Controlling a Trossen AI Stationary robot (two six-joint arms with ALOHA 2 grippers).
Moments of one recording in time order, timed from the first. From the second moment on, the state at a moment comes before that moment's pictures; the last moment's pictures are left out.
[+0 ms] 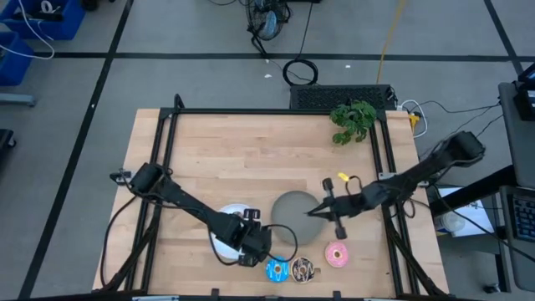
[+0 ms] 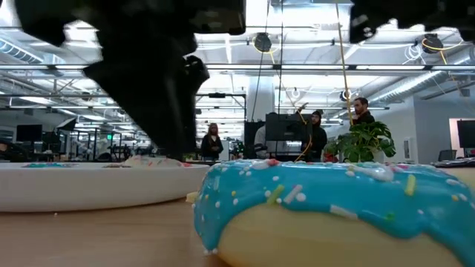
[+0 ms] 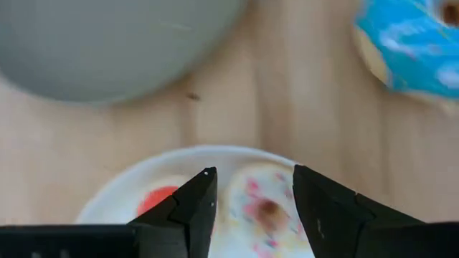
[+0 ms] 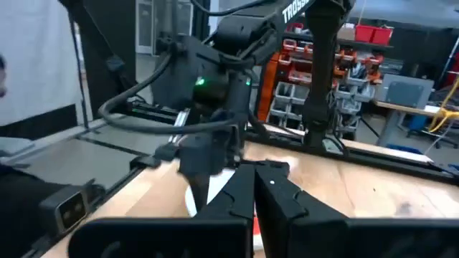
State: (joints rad) left arm -0.48 2.04 1.48 -0.70 -0.19 -0.32; right arm 0.45 1.17 0.34 0.85 0.21 -0.11
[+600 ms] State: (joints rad) left arm -0.48 2.02 1.52 -0.80 -0.06 -0.32; right arm 0.45 1.07 0.23 0.93 0.21 -0.12
